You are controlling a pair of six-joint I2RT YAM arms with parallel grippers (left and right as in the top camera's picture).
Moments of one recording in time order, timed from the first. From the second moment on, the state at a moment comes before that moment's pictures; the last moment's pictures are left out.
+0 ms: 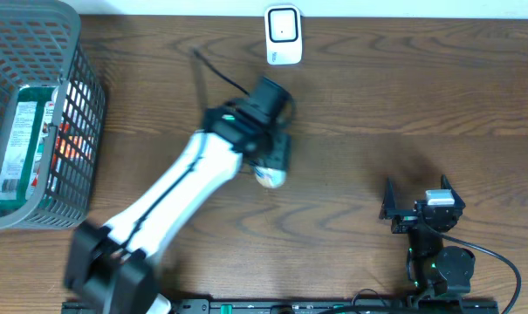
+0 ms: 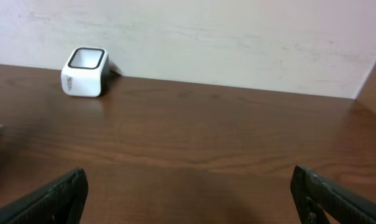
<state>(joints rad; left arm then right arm) -0.63 1.70 1.40 -0.94 0.09 -0.41 0.01 0.01 0.01 -0.07 -0.01 -0.07</state>
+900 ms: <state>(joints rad) -0.72 1.98 1.40 -0.89 0.15 -0.39 0.01 0.01 0.01 -0.07 -0.01 -0.07</state>
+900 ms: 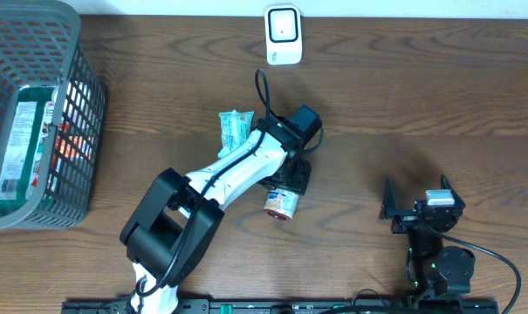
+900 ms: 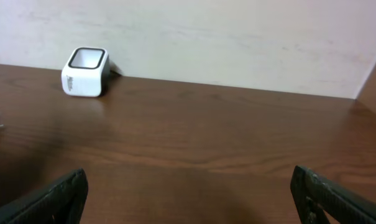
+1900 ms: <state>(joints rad) -0.67 1.79 1.46 -1.04 -0.04 -0.36 0.01 0.01 0.01 -0.07 -0.01 -0.07</state>
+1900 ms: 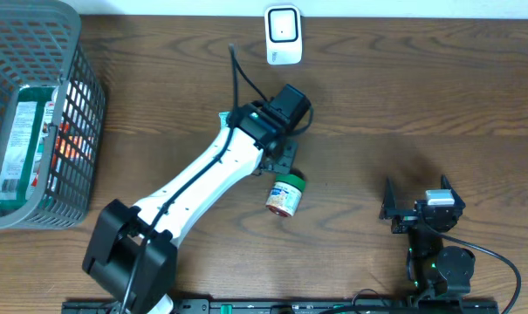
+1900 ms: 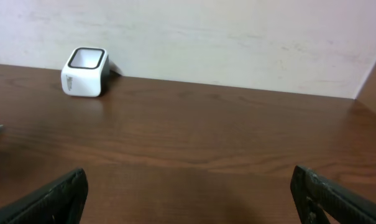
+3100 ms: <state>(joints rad) -0.67 1.79 1.34 -1.00 0.07 -0.36 0.01 0.01 0.01 -0.07 -0.01 -0.07</state>
